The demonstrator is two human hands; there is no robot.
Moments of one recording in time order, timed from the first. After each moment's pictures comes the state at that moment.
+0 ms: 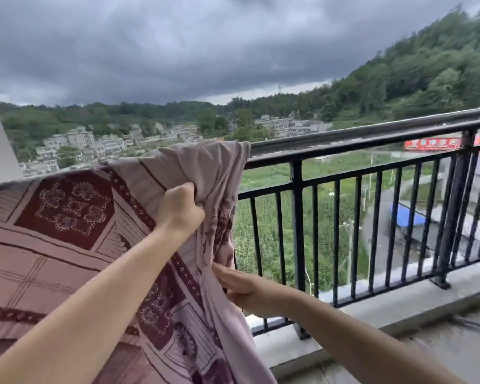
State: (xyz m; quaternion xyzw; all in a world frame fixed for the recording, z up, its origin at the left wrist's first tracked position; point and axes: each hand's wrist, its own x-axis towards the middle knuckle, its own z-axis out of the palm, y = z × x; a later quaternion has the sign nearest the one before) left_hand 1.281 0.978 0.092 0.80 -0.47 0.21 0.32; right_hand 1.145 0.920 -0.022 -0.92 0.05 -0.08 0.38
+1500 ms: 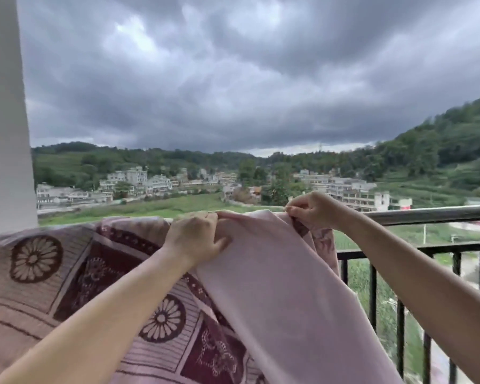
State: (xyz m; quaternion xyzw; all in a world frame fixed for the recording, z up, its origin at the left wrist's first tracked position) left_hand 1.199 0.810 0.149 0.81 -0.47 0.32 0.14; right_hand 1.041 0.622 0.183 -0.94 0.15 -0.29 0.13
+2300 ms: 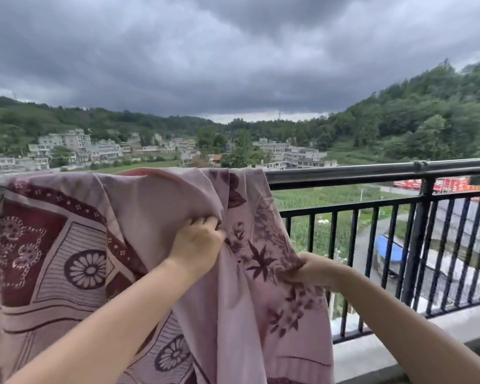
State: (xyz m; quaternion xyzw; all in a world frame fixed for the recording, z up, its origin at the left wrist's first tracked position) left_hand 1.107 0.782 0.072 0.72 -0.57 0.39 0.05; right_hand 0.930 0.634 0.042 -0.85 0.33 -0.04 0.41
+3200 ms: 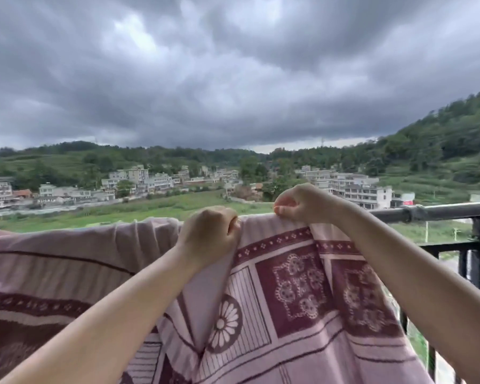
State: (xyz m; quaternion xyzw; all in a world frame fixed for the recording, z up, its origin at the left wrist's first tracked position) left_hand 0.997 0.570 0.155 0.76 -0.52 0.30 0.24; right_hand 0.878 0.403 0.197 -0.97 0.10 -0.23 0.05
